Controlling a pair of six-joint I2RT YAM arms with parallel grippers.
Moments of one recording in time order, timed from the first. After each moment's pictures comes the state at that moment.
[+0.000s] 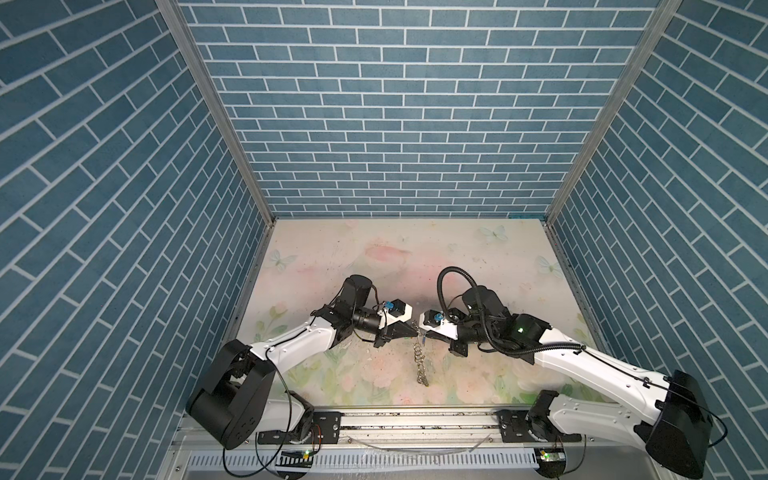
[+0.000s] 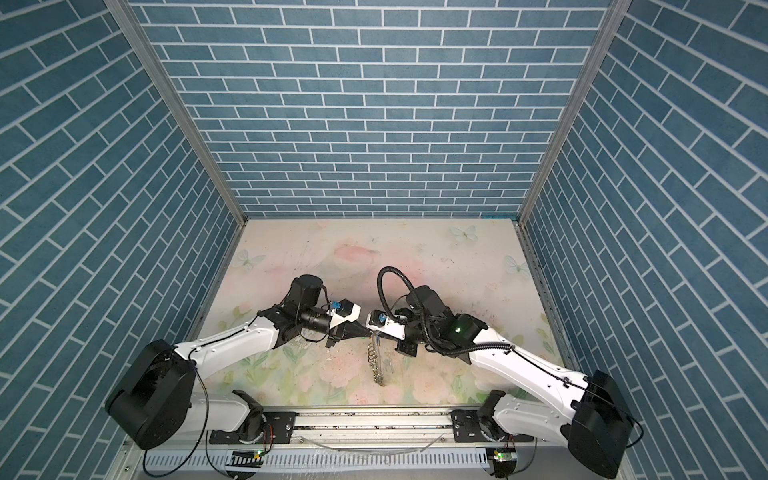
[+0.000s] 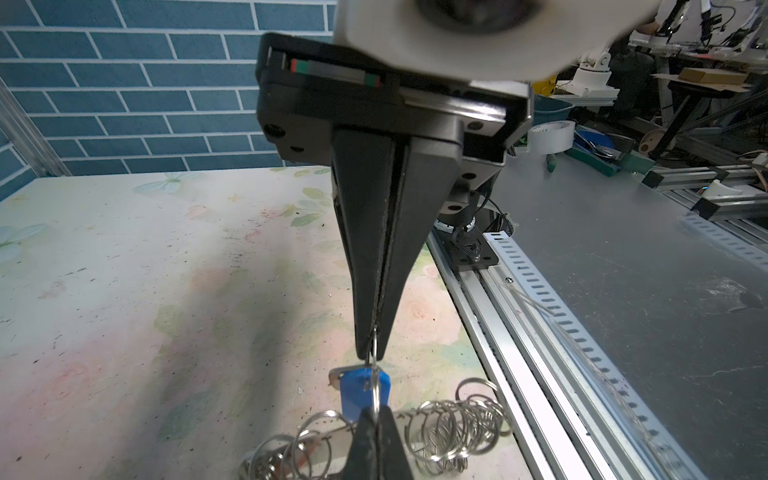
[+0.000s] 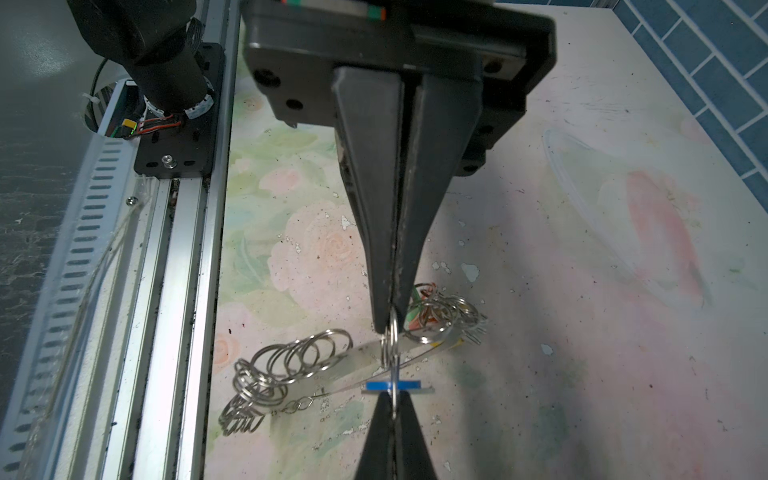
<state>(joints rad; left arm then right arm) -0.56 1.36 0.65 0.05 1.10 0.57 0.90 1.11 0.77 -0.39 -0.39 -0.50</state>
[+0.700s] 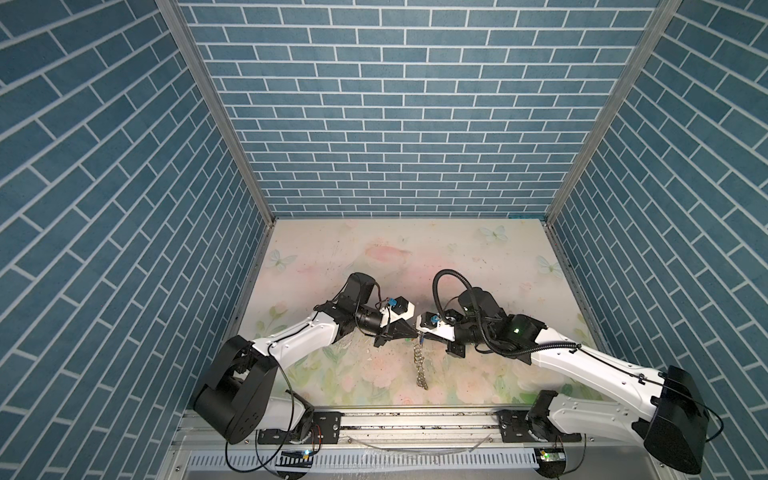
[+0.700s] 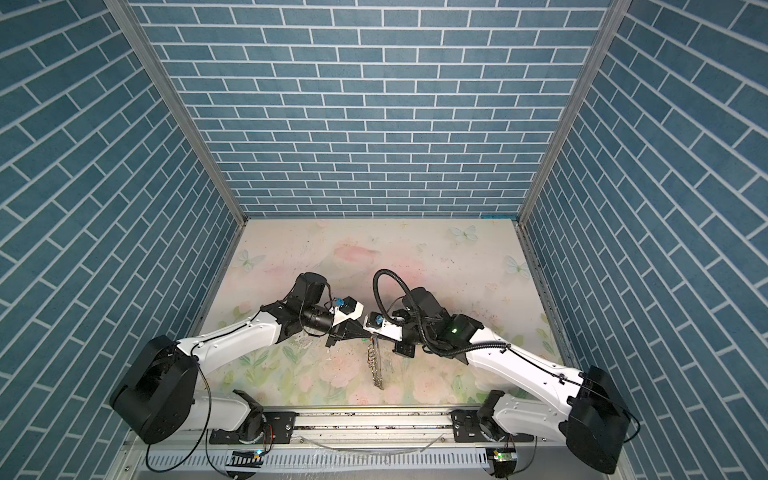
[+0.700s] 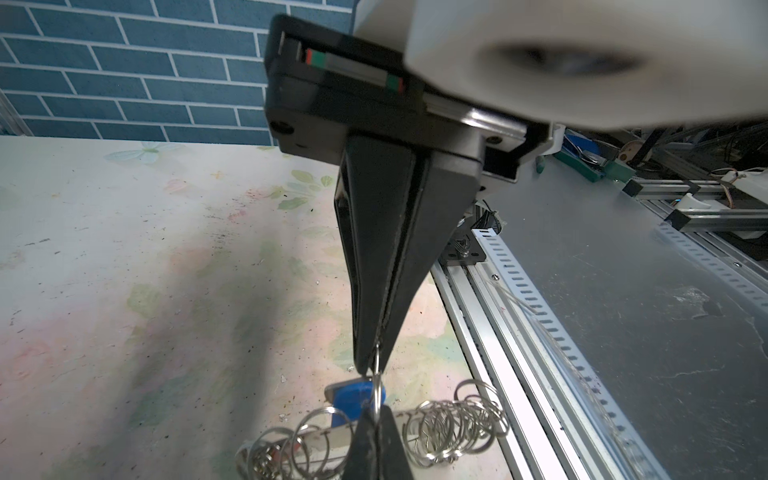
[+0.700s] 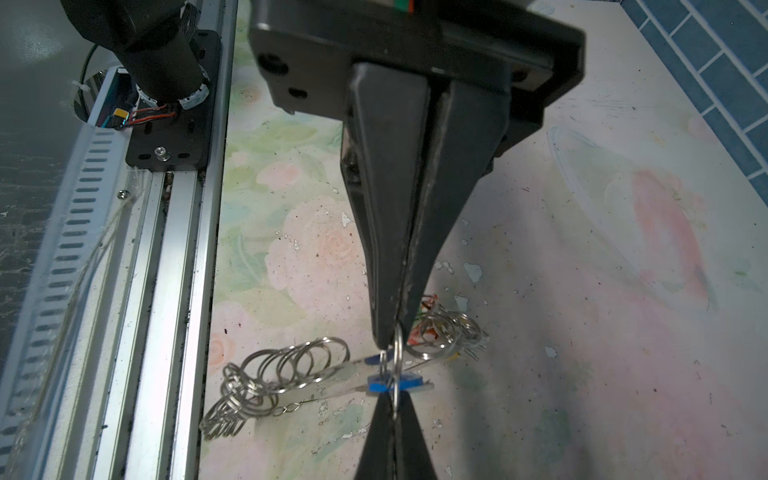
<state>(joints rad) -0.57 1.39 0.71 -0.08 1.10 0.59 0.93 1.14 0.77 -0.37 -0.37 -0.50</state>
